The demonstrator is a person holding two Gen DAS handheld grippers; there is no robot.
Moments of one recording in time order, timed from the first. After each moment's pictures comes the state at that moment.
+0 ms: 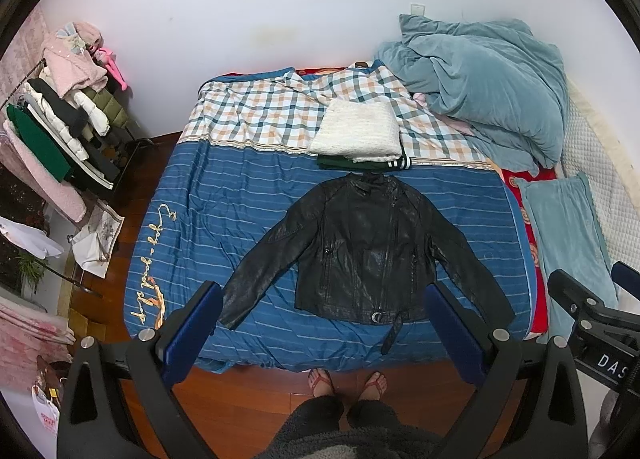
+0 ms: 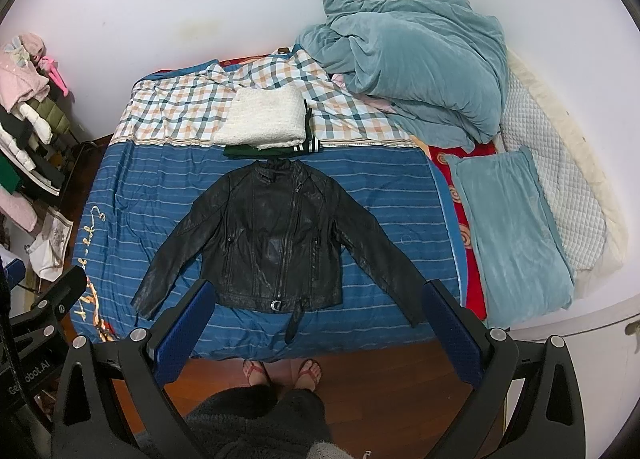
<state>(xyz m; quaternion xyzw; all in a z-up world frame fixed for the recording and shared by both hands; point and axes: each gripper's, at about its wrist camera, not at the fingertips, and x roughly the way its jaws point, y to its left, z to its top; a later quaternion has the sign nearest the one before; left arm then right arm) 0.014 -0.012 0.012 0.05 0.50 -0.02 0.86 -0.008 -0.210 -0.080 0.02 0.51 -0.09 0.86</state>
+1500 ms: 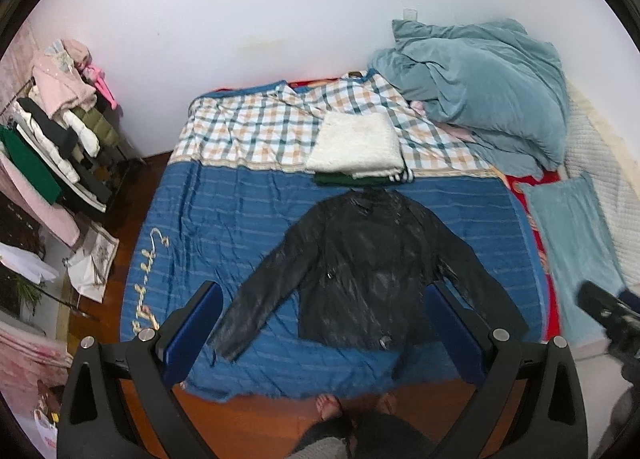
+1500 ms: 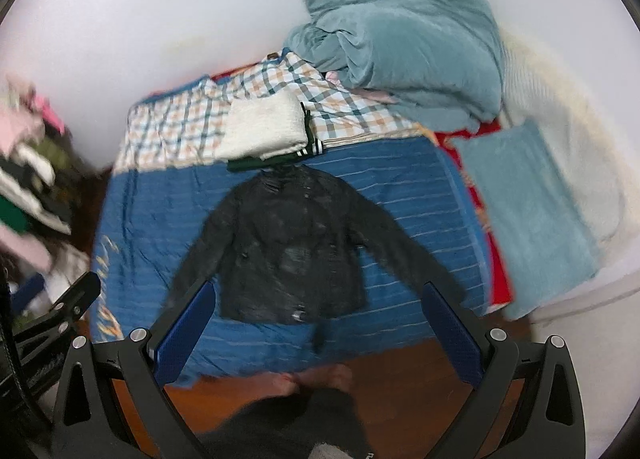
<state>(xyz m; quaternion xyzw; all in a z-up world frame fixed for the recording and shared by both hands) 0.061 -0.018 -0.027 0.07 0.48 -0.03 0.88 0.010 -0.242 -0.122 0.13 0.49 -0.11 0.86</state>
